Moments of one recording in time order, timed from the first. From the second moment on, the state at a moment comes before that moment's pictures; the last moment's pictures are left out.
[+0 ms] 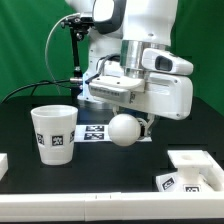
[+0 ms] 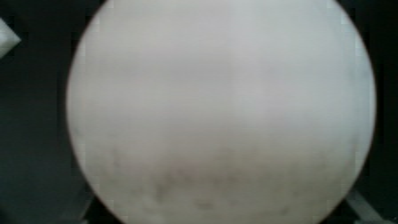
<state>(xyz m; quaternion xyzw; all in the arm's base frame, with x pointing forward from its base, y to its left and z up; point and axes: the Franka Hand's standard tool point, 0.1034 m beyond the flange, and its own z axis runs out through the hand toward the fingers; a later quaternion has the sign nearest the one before) 0.485 0.030 0.057 0.31 0.95 -0.05 0.08</state>
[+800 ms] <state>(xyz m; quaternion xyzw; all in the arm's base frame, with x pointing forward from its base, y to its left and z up) 0.470 0.045 0.061 0.07 0.99 -0.06 0.06</state>
